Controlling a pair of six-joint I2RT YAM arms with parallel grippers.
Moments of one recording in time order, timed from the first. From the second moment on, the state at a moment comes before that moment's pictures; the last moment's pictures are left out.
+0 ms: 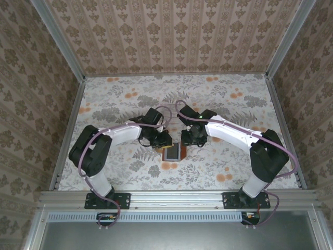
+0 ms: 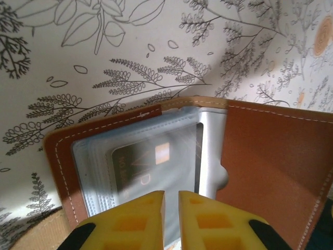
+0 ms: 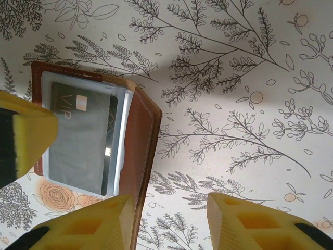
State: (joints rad) left arm -0.67 1.73 0.99 -0.41 0.55 -0.67; right arm 0.70 1.66 1.23 -0.92 -0.01 0.60
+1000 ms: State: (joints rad) left arm -0.67 1.78 0.99 -0.42 0.55 -0.66; right arm 0.66 1.64 1.05 -0.61 -0.29 0.77
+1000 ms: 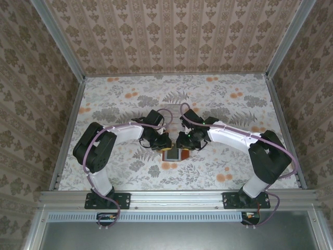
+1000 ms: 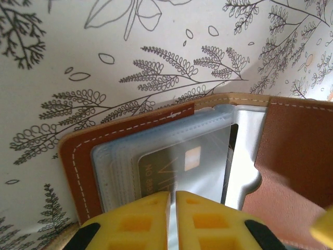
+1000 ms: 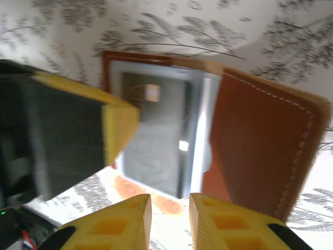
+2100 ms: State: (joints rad) left arm -0.67 1.78 0.98 -0.43 0.55 -0.66; right arm 0.59 1.71 0.87 -0.24 -0.43 0.81
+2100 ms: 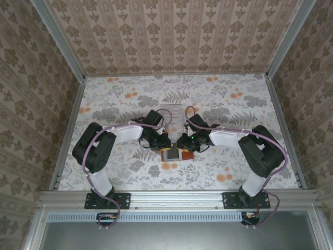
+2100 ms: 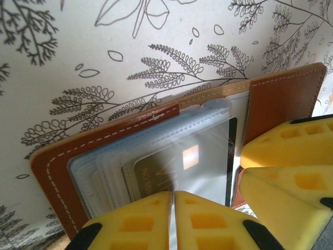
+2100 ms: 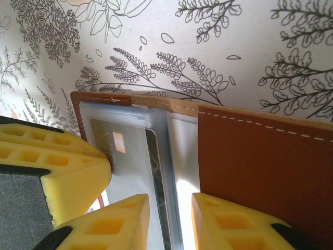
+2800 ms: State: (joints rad) left arm -0.66 1.74 0.98 -0.48 0.51 -0.64; right arm 0.60 1.72 0.90 -0.24 -0.49 0.81
